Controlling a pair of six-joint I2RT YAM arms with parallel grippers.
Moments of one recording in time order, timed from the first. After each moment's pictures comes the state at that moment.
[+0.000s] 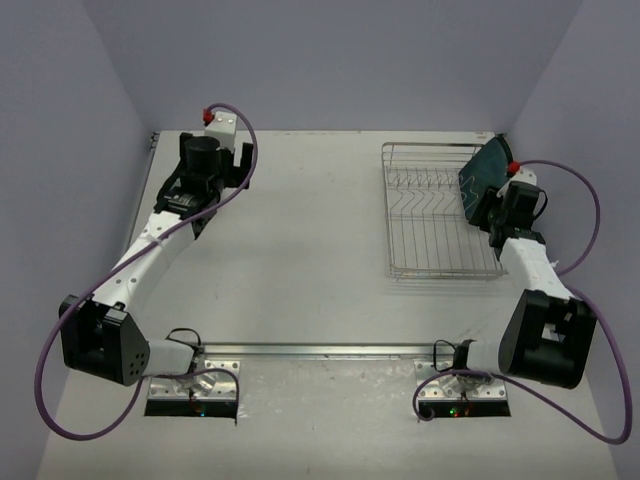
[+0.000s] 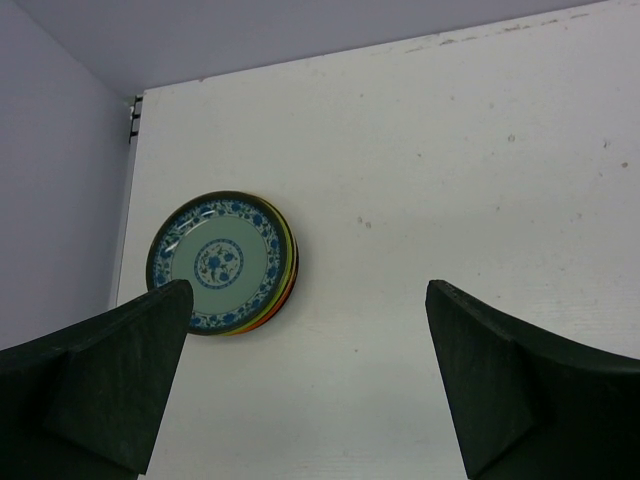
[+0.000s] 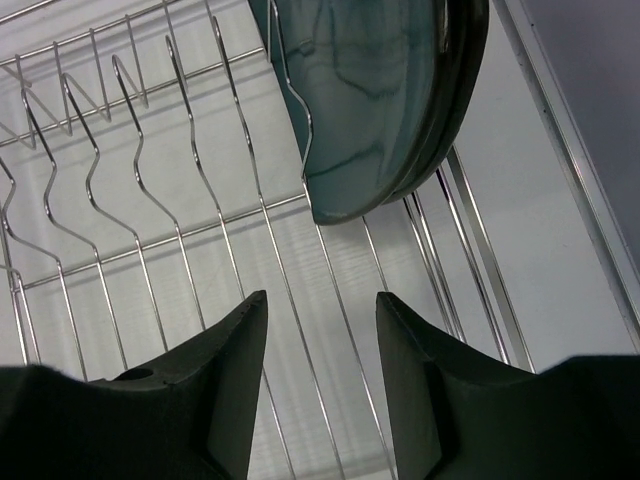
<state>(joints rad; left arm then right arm) -0.23 1.32 1.15 -0.19 -0.32 0.11 -0.28 1.33 0.76 -0.02 -0.01 0.12</state>
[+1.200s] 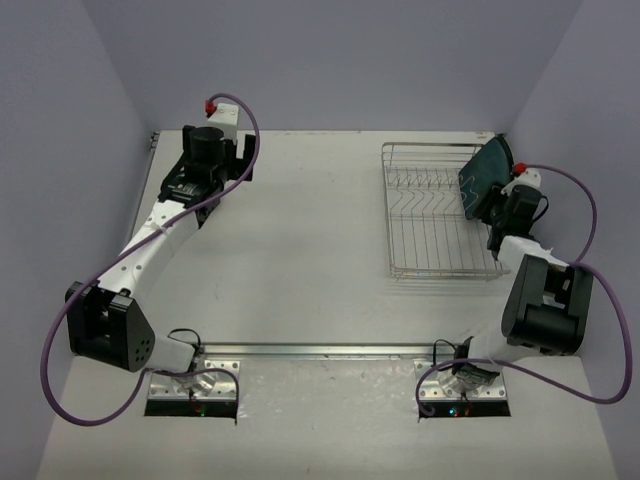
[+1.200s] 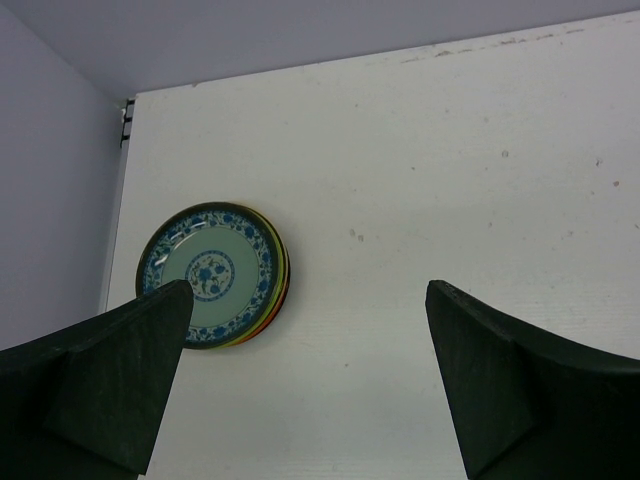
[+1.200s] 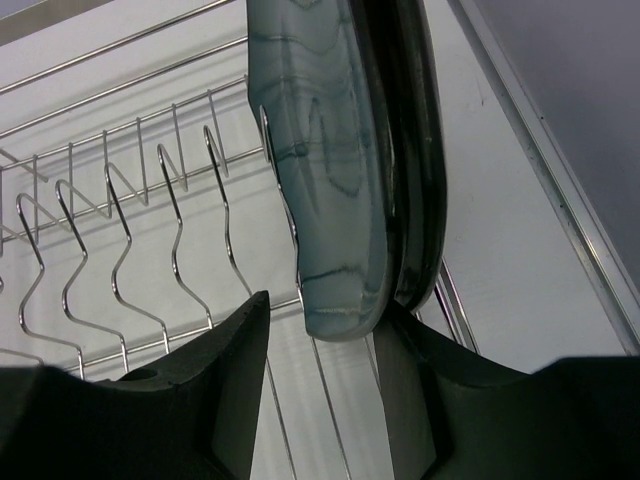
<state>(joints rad) -0.23 1.39 1.23 -0.22 -0.32 0.08 -0.34 1.52 0.69 0.41 -0.09 0.15</state>
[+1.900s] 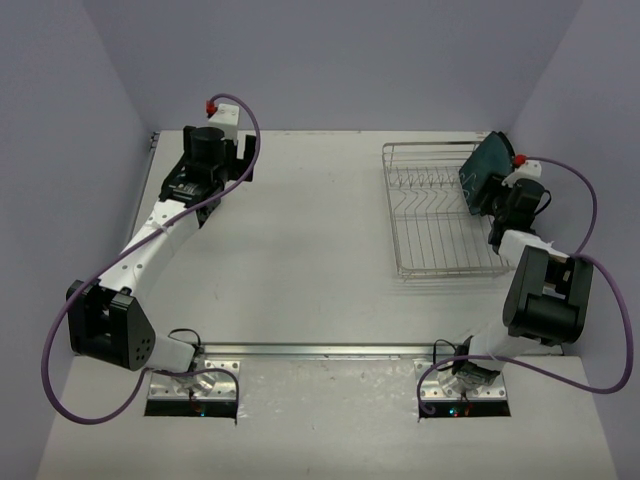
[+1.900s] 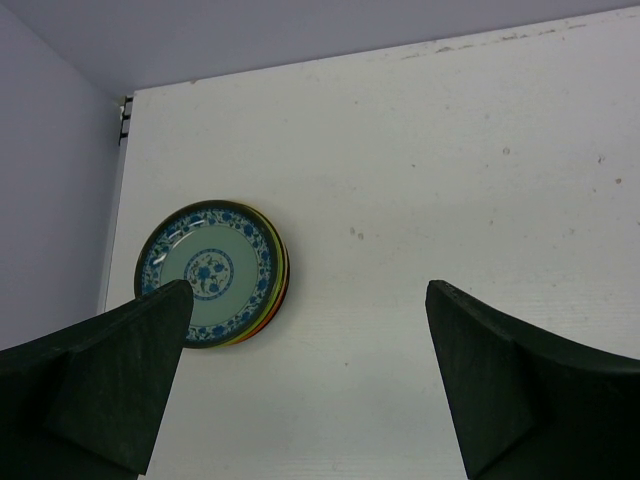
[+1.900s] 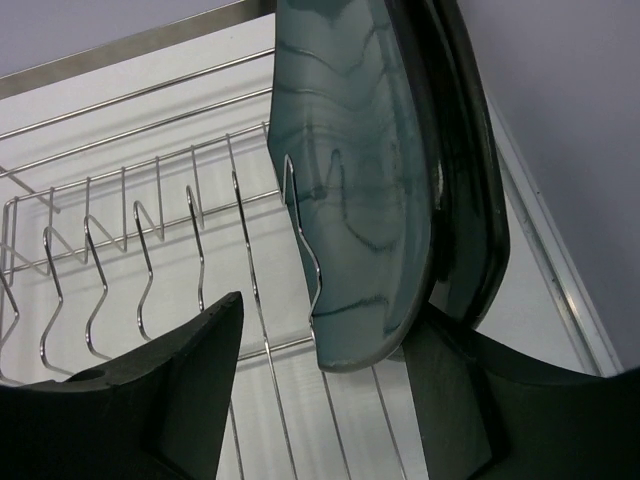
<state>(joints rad) -0.23 1.39 1.23 -0.22 -0.32 0.08 -0.35 1.57 0.74 0.50 -0.13 0.10</state>
